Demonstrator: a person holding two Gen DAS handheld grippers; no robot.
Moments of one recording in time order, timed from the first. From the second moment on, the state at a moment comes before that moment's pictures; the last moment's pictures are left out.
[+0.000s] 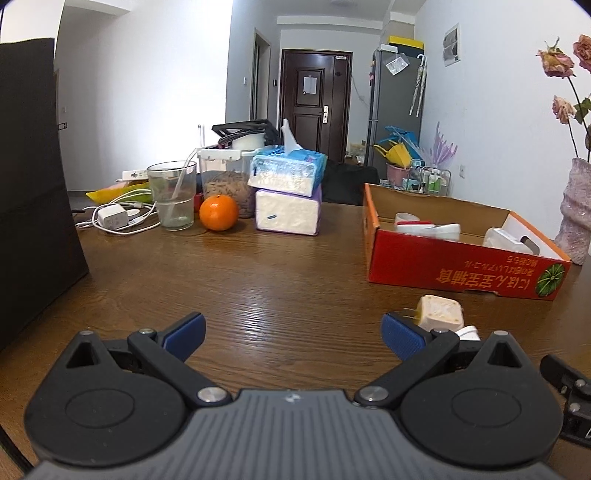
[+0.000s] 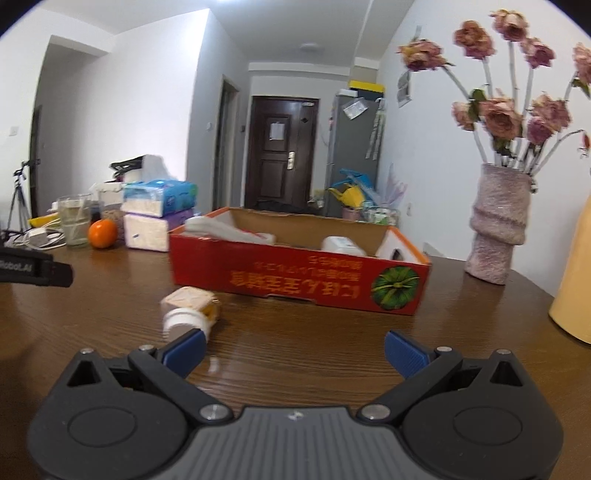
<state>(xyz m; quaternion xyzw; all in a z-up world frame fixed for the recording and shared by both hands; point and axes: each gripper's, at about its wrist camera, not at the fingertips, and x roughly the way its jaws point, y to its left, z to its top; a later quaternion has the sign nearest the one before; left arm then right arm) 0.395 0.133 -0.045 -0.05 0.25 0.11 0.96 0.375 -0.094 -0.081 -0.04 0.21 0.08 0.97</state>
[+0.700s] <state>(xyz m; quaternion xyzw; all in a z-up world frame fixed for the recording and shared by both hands) 0.405 0.183 -0.048 -0.10 0.27 0.14 0.95 0.442 -0.017 -0.098 -0.05 0.29 0.14 0.94</state>
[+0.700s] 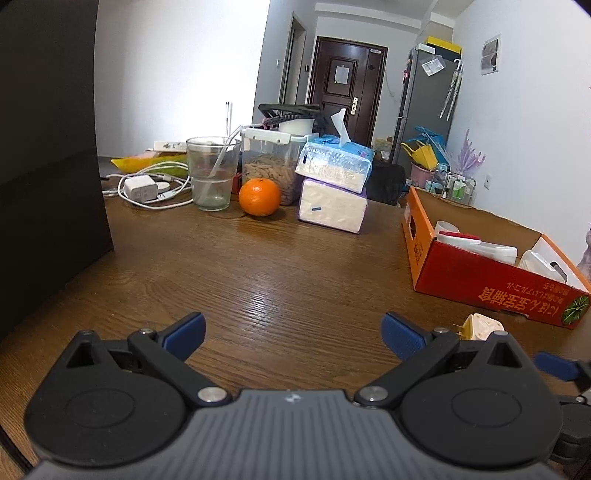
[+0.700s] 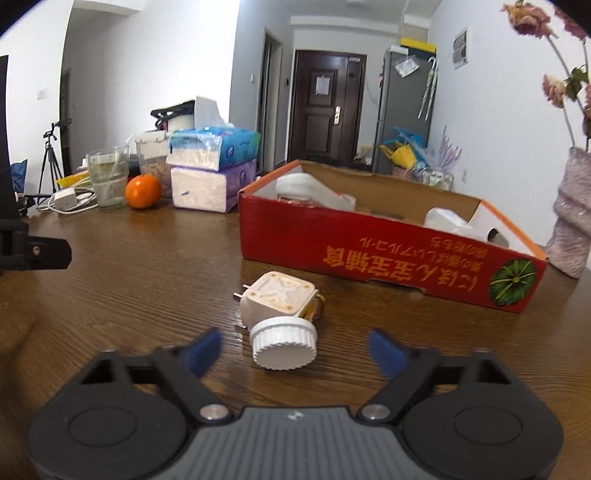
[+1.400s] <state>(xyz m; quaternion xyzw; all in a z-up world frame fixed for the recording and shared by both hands) 0.413 0.185 -0.058 -0.11 0.27 0.16 0.94 0.439 -0.058 -0.088 0.01 0.27 0.15 0.95</state>
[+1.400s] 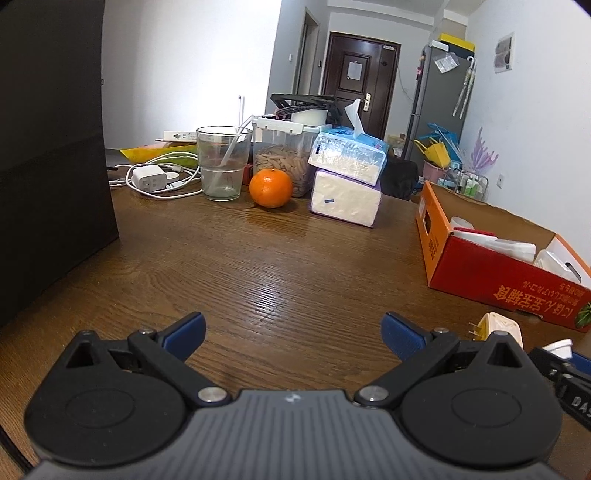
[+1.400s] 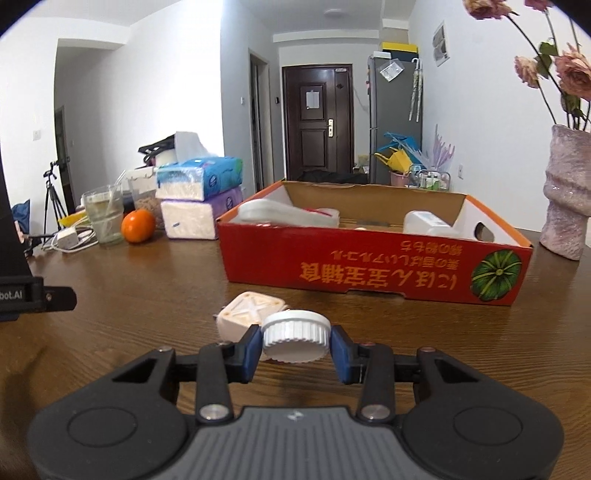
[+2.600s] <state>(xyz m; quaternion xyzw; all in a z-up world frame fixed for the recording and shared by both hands) 0.436 0.060 -0.068 -0.11 0.29 0.10 0.95 0.456 -0.177 -0.081 0.05 0.24 0.12 0.96</state>
